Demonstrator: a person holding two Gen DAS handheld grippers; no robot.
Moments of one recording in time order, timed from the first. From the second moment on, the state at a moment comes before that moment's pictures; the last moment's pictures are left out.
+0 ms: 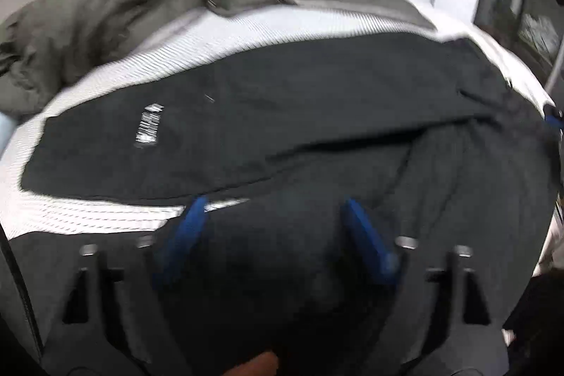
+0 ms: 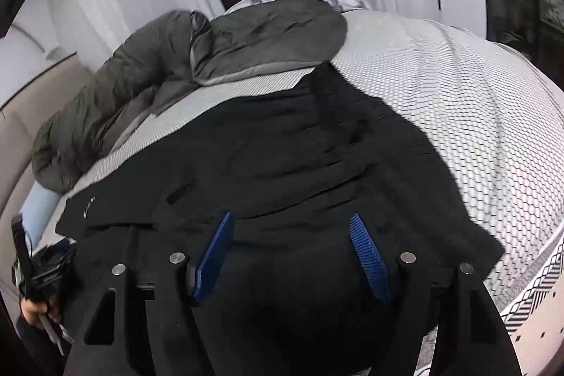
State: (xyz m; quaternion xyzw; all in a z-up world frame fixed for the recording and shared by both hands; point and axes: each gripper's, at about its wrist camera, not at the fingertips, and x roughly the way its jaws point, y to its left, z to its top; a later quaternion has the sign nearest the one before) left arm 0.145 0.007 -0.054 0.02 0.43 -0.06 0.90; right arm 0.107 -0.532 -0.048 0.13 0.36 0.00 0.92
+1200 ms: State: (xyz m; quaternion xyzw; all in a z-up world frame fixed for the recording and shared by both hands) left arm 0.117 0.023 -0.038 -0.08 0.39 -0.09 0.91; right arm 0.089 -0.639 -0.080 0.27 0.41 -0.08 0.87
